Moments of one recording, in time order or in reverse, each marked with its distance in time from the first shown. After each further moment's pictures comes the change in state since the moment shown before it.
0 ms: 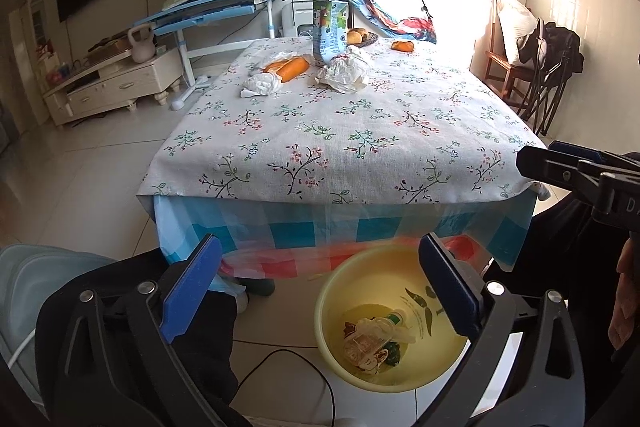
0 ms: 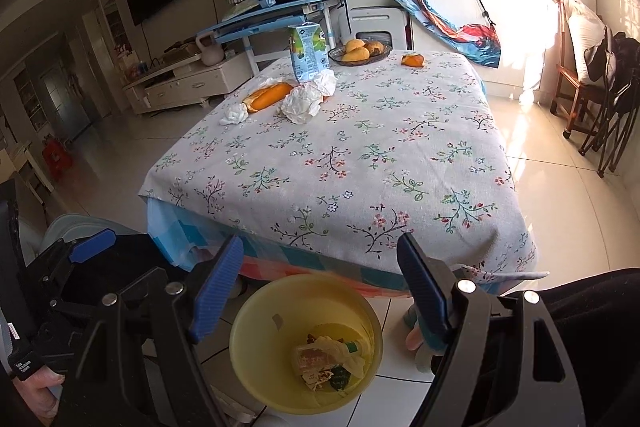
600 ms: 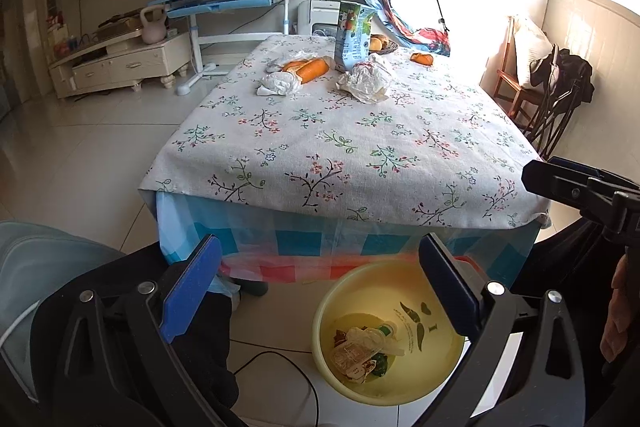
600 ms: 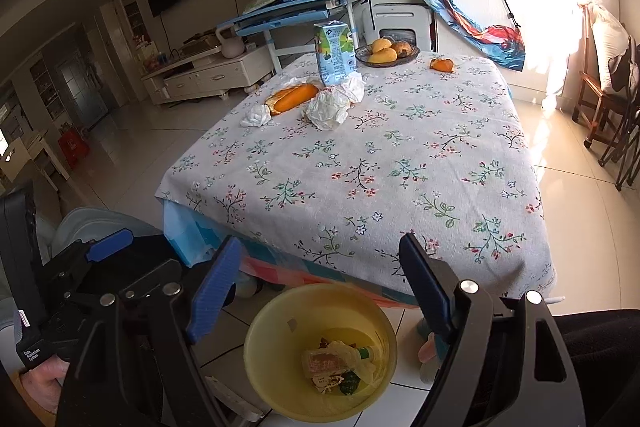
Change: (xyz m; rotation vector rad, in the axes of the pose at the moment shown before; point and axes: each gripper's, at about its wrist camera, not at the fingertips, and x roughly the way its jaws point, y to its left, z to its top) left arm 0.012 0.023 0.016 -0.101 0.003 -0.009; right arm 0.020 0.011 0.024 -0.037 0.031 0.076
